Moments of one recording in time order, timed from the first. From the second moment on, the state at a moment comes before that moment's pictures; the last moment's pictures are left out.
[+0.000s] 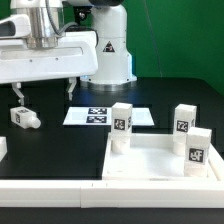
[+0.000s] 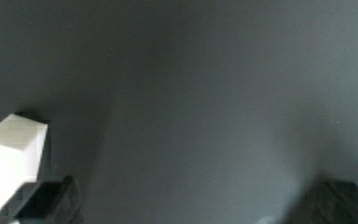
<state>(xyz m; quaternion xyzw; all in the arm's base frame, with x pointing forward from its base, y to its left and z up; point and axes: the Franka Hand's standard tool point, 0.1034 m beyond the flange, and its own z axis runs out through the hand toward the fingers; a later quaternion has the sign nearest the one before) 0.463 -0.140 0.079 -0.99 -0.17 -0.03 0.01</state>
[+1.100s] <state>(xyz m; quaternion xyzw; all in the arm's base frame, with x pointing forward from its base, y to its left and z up) 0.351 -0.205 0.021 -0.97 -0.24 0.04 0.00</state>
